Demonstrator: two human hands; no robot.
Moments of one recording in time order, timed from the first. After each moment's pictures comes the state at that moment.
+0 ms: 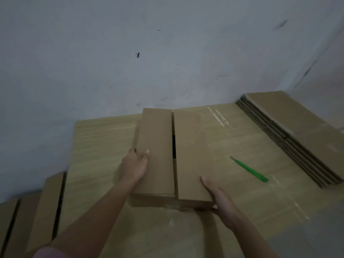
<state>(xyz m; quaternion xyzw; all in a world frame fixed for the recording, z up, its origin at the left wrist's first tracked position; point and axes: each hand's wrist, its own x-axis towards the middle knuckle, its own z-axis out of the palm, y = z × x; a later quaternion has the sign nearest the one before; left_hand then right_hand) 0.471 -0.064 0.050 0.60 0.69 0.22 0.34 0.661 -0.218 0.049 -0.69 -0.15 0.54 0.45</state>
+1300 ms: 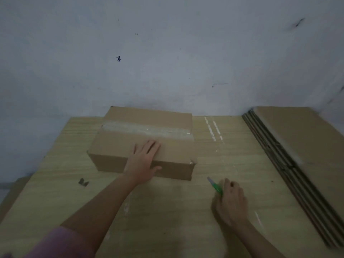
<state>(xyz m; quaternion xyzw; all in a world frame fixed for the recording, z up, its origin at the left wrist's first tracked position) 0.623 -0.064 0.037 0.85 0.52 0.09 0.04 0.892 -0.181 -0.023 -0.80 -0.59 0.05 0.12</state>
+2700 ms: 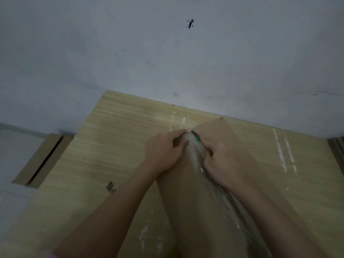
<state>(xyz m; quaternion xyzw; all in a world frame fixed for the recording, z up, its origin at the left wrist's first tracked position) 0.555 0.030 0.052 0.65 0.69 0.22 0.22 0.710 0.022 0.078 -0.59 -0.76 0.23 0.15</state>
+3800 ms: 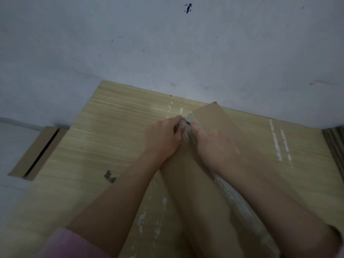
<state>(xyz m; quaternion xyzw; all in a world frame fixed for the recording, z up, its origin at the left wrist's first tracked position) 0.567 0.024 0.059 0.65 0.71 0.21 0.19 0.694 0.021 0.098 -0.58 -0.81 0.08 -0.11</state>
